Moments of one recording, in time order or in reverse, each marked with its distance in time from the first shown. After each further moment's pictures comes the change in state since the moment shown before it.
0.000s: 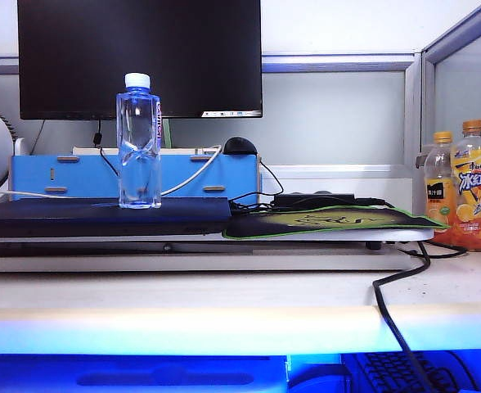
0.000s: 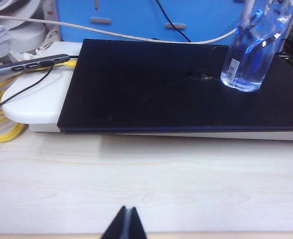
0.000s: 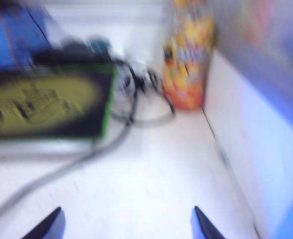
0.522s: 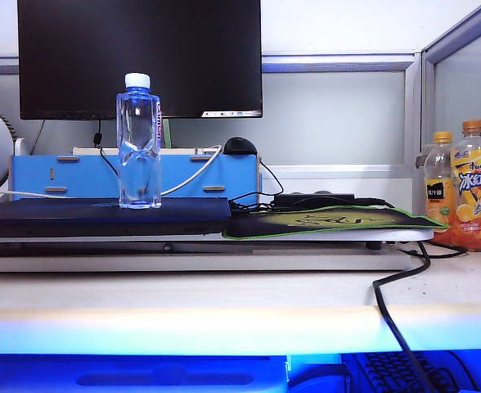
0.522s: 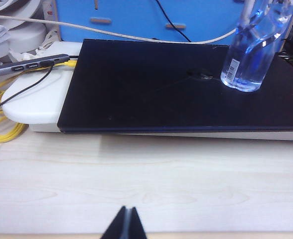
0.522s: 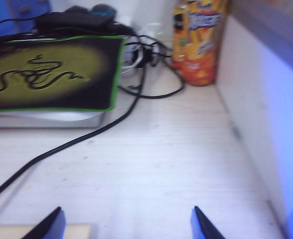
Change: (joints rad) left arm 0.000 0.000 0.000 0.000 0.000 0.000; right arm 0.000 0.000 -0.003 -0.070 -0.048 0.002
